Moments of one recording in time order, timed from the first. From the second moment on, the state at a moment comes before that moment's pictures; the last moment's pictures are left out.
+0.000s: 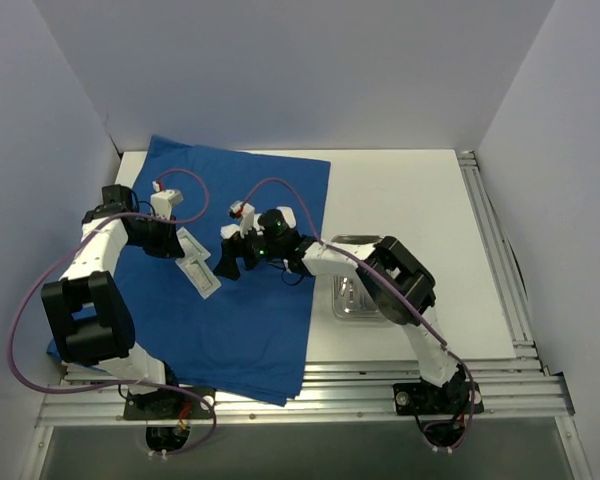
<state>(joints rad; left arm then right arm) 0.21 1.62 1.21 -0.80 0.59 0.47 0.85 2.13 1.41 0.33 -0.44 0.29</state>
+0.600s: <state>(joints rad) 0.19 1.61 1.21 -0.80 0.66 0.48 0.86 2.41 1.56 0.61 -0.66 0.47</state>
